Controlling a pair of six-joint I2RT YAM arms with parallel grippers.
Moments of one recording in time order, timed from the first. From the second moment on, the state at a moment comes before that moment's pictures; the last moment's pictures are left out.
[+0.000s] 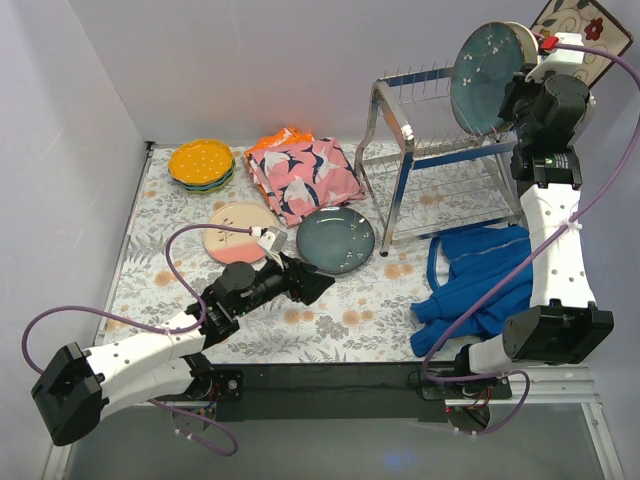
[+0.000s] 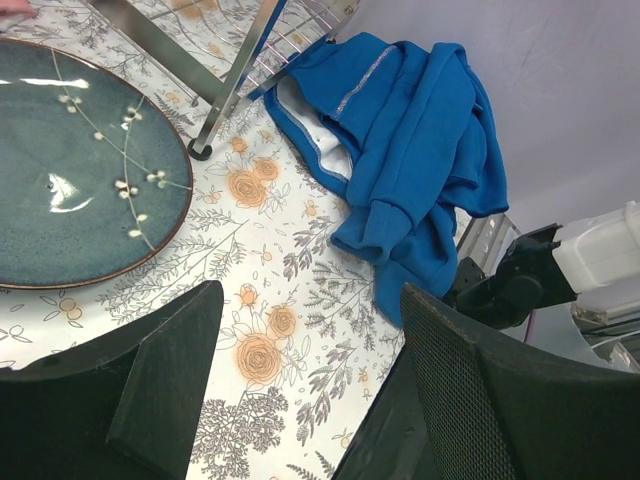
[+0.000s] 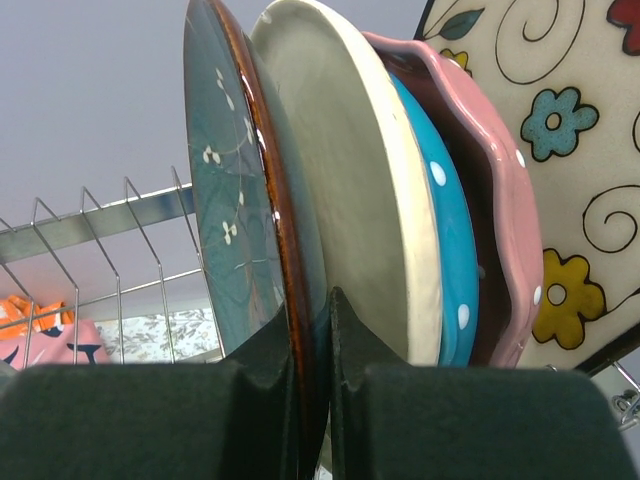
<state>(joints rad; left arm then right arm) -0.87 0.91 0.41 0.43 0.10 -0.57 -0.04 1.44 1.66 -0.18 0.04 0.04</state>
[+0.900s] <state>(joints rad) -0.87 0.99 0.41 0.43 0.07 -0.56 -0.04 1.49 1.78 -0.30 0.06 0.09</state>
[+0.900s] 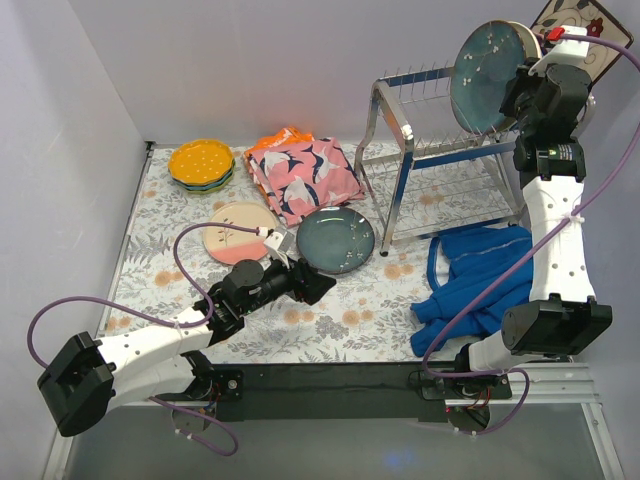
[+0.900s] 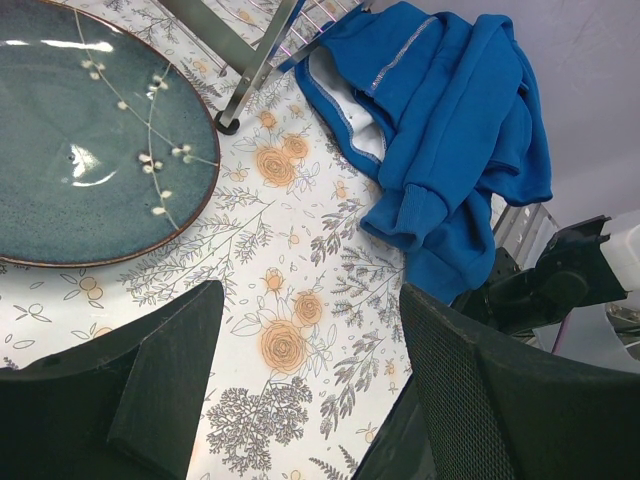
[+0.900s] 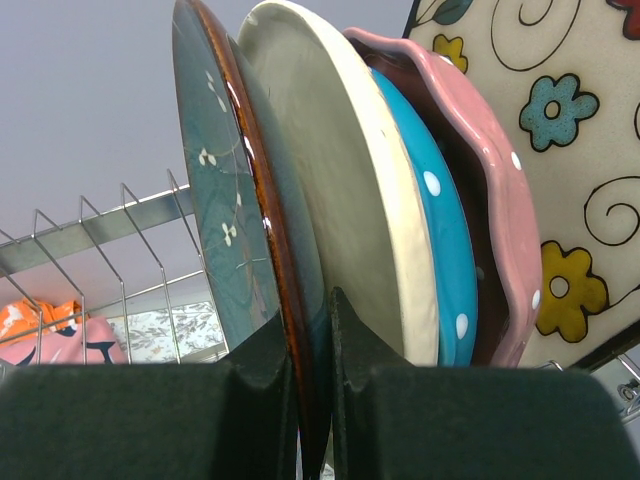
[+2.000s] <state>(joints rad) -0.87 1.00 0.41 0.43 0.07 -0.56 -0.04 1.45 1.70 -0.20 0.03 0.05</state>
